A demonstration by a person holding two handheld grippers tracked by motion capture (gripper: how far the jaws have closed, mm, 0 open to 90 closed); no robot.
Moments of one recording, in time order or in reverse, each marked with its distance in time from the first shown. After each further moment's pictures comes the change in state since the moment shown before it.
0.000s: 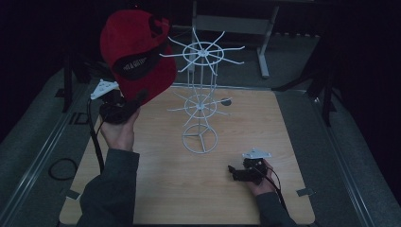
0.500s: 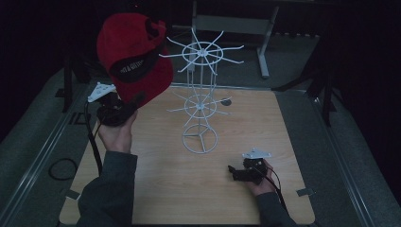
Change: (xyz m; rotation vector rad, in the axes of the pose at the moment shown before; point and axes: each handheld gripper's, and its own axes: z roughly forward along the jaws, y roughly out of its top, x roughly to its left) left arm 0.005 -0.005 -0.005 0.004 0.013 -0.011; right arm 0.000 0.000 0.000 0.000 0.000 0.000
